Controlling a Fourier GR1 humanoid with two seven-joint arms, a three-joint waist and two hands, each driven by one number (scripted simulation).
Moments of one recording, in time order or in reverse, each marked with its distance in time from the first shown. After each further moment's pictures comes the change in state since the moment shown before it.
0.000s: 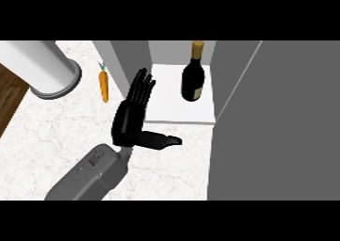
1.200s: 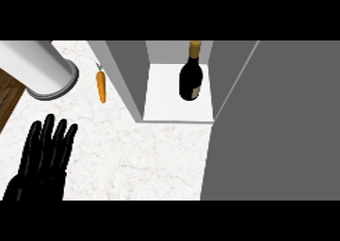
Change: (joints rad) left arm 0.636 0.369 0.091 -0.903 -0.114 0.169 0.150; right arm 0.070 -0.105 0.274 -0.072 -0.005 0.203 0.118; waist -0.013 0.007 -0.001
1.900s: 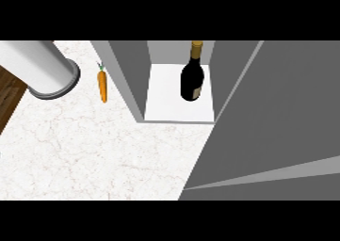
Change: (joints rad) left arm 0.409 0.148 0.361 -0.111 0.182 -0.317 -0.118; right arm -0.113 0.144 0.417 -0.028 0.198 -0.207 0.179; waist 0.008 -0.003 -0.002
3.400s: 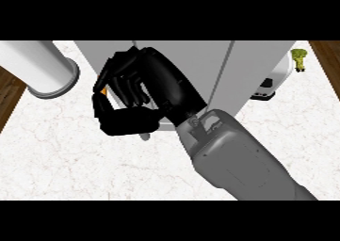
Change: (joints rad) left arm 0.123 -0.011 0.381 0.018 0.164 -0.367 0.195; right arm -0.940 0.009 -0.184 0.916 0.035 -0.403 -0.192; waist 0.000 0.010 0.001
